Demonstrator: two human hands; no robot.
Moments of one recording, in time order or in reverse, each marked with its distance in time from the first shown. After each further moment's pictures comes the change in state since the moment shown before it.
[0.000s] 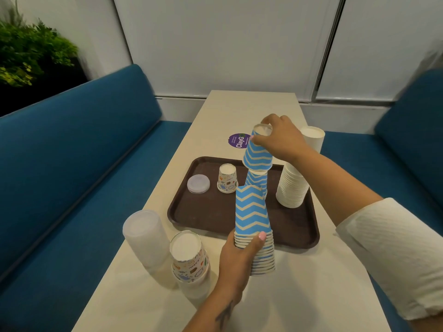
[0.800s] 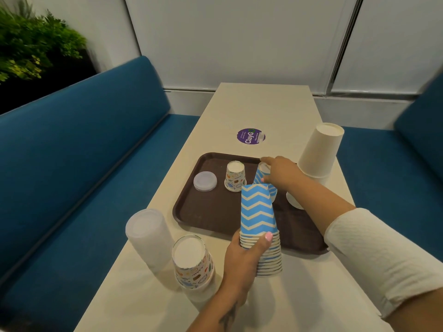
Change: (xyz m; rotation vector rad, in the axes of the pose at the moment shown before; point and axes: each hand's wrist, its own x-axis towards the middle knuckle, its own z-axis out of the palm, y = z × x) left_hand 0.016 -0.007 -0.003 0.001 0.017 -0.006; right_hand 0.008 0.061 0.081 -0.330 -0.369 0.050
